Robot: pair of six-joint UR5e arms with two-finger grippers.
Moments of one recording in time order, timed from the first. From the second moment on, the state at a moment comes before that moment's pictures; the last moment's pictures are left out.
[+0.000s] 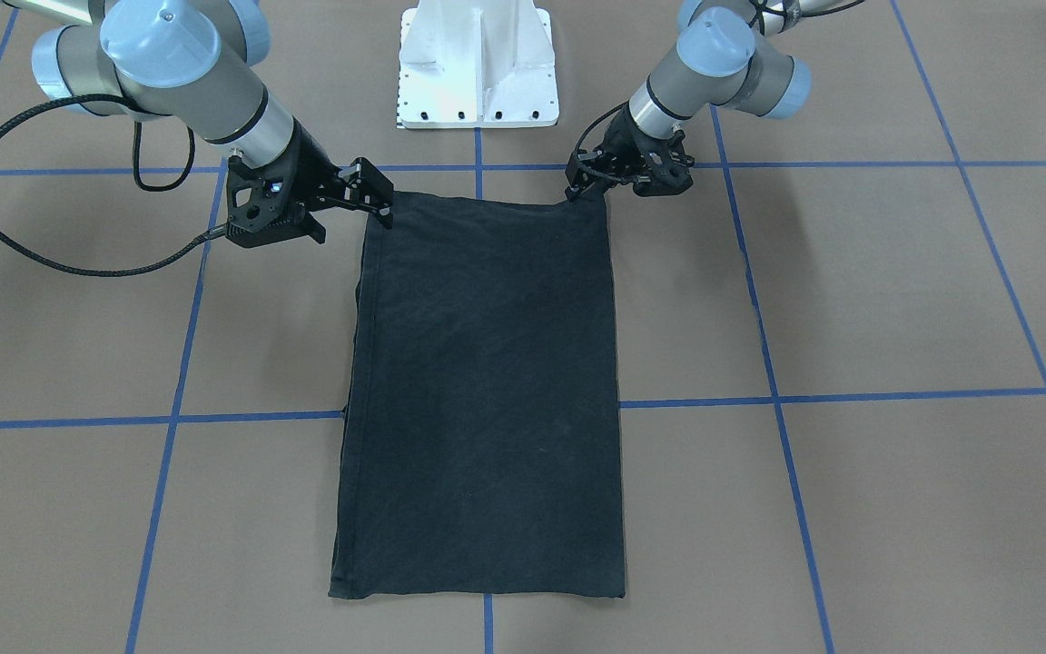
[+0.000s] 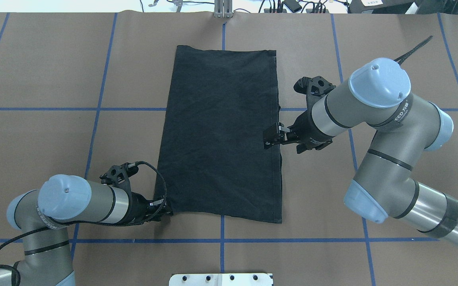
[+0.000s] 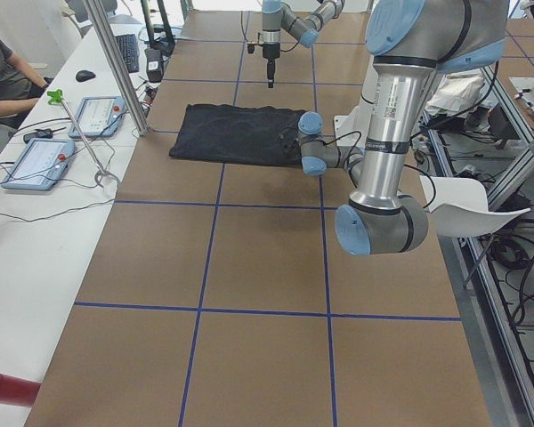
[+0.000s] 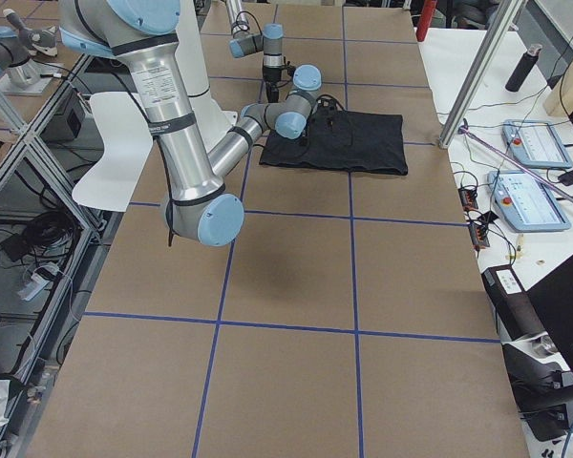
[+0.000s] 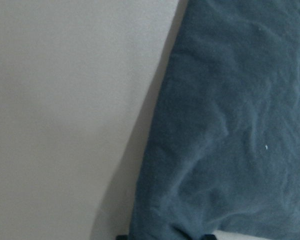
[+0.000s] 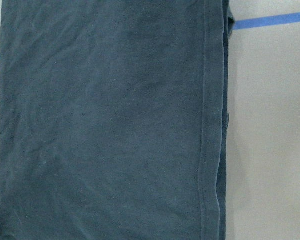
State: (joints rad) left arm -0.33 -1.80 -1.80 -2.30 -1.86 -1.76; right arm 0.66 -1.17 1.87 -1.26 2.15 1.26
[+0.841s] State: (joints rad) left arm -0.35 -1.81 -1.87 -2.24 -1.87 -1.76; right arm 0.64 -1.17 1.86 -1.26 2.15 1.27
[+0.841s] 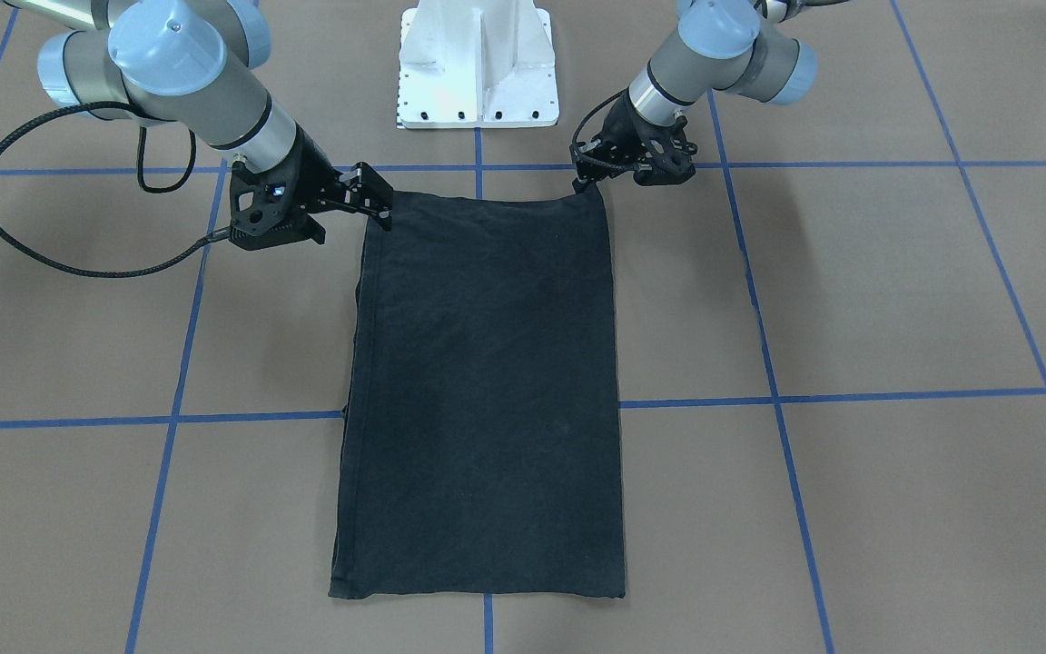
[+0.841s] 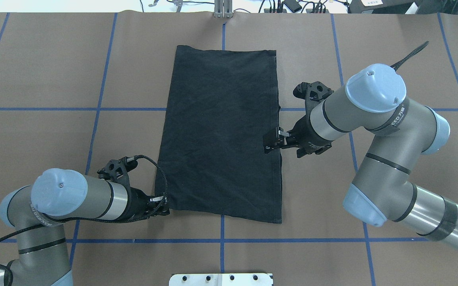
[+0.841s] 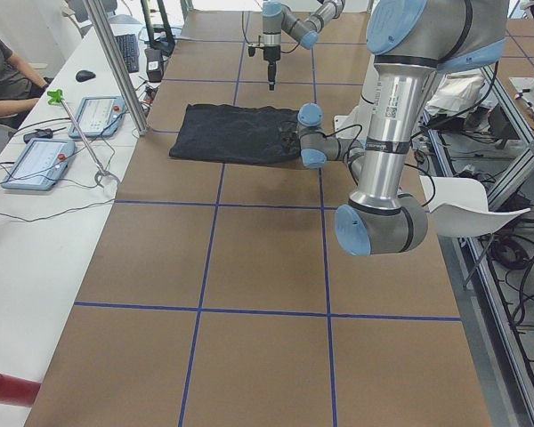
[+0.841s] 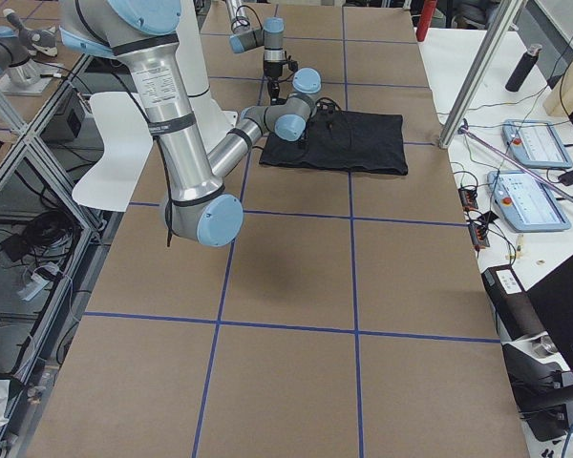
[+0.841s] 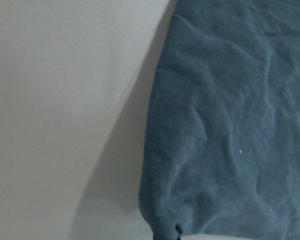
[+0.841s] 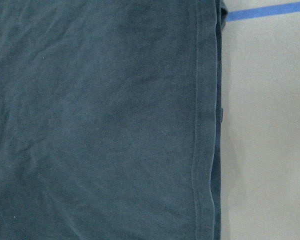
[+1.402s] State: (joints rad) left arm -0.35 -1.81 -1.88 -2.23 -1.87 -1.76; right arm 0.60 -1.19 1.86 -1.26 2.13 1.29
